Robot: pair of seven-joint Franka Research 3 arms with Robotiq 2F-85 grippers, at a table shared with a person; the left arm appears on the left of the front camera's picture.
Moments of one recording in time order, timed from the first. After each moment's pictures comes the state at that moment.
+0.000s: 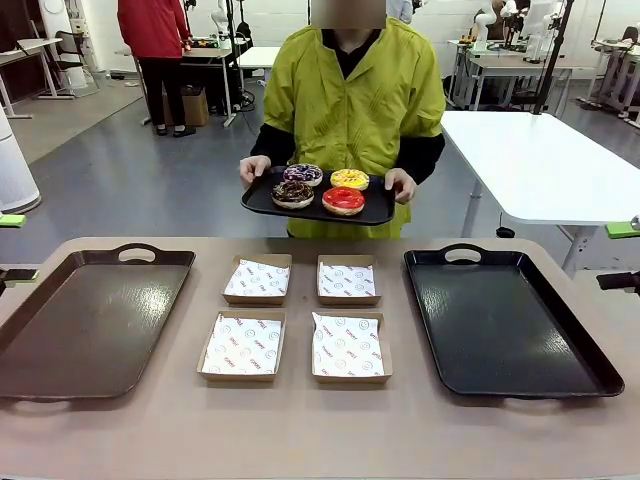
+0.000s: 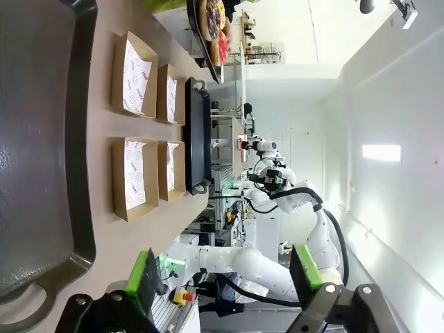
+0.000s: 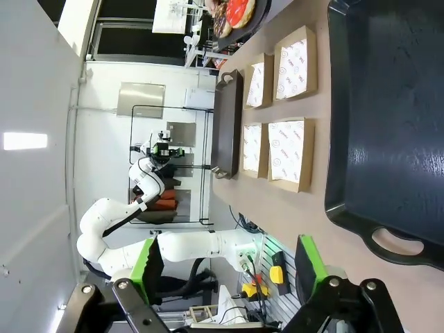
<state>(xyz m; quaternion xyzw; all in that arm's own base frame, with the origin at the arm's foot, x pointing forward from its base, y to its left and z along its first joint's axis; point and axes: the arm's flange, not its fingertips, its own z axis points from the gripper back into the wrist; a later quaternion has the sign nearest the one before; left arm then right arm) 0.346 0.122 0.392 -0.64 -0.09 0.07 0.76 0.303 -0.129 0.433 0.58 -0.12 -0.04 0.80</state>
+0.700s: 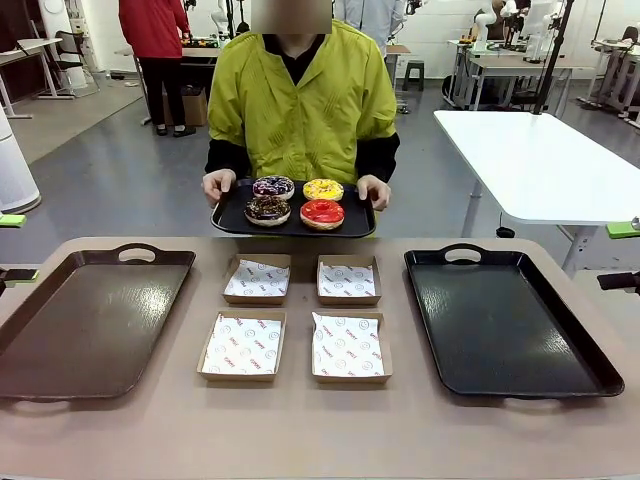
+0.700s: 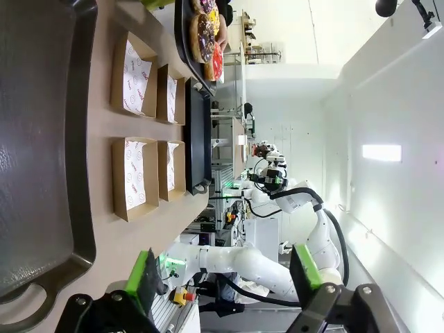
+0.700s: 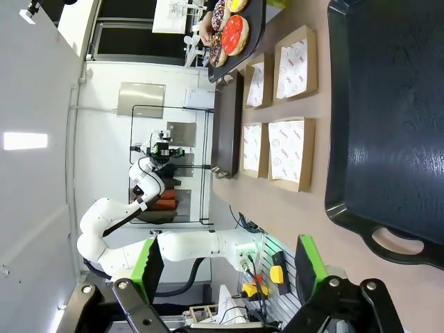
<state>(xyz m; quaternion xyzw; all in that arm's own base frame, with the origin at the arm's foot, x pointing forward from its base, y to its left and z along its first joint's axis) 0.347 0.121 0.392 -0.64 -0.09 0.07 0.76 0.302 -0.129 0.433 0.58 -0.12 -0.04 0.80</state>
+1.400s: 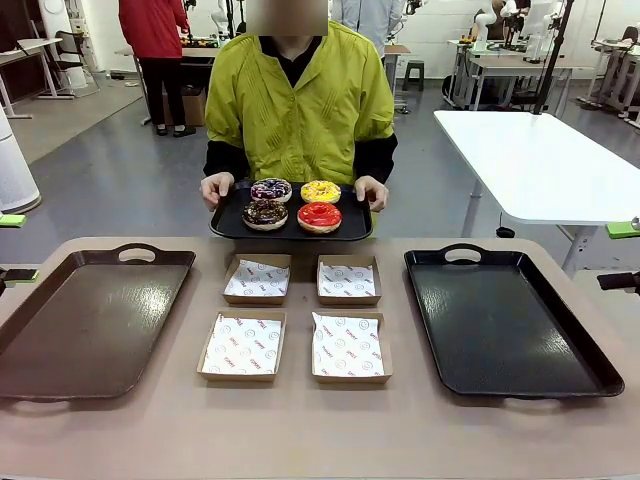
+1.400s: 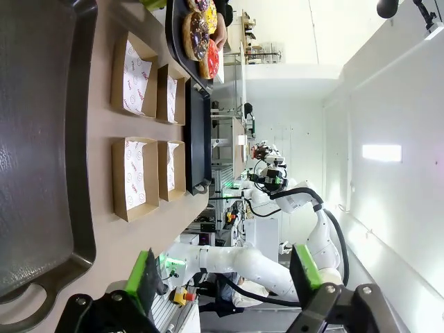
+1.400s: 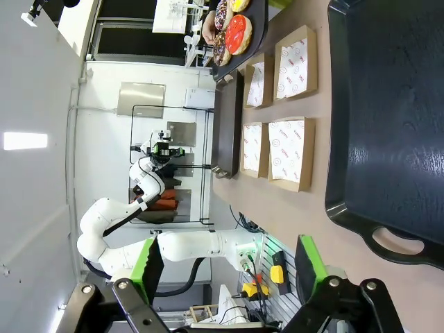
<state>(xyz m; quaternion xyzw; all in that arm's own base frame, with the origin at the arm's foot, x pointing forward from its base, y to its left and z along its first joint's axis) 0.347 0.122 0.392 -0.64 -0.09 0.07 0.76 0.302 -0.129 0.433 0.58 -0.12 -0.04 0.80</state>
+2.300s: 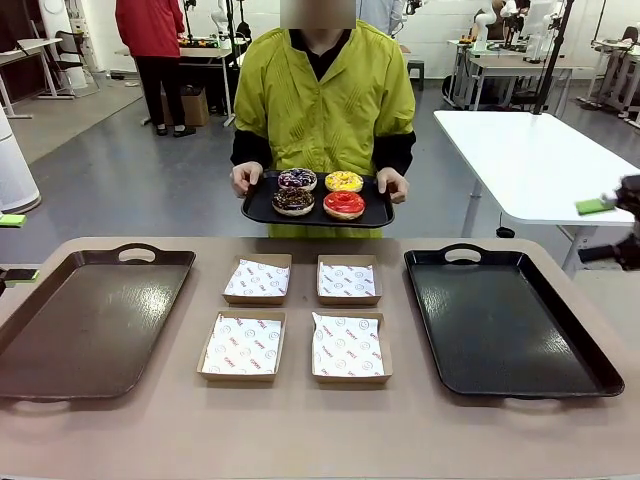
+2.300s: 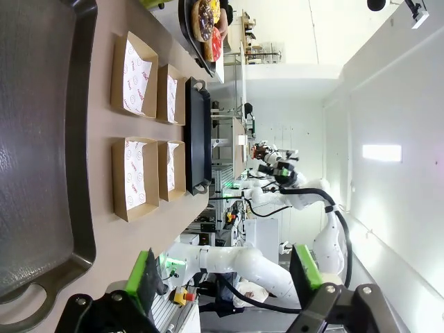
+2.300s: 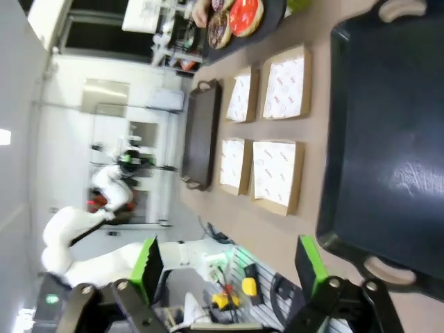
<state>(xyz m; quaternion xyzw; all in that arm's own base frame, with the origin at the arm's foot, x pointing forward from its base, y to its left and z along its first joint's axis) 0.347 0.121 0.392 -0.64 -0.09 0.07 0.76 0.343 -0.077 0.488 0.50 -0.14 -0.02 0.85</state>
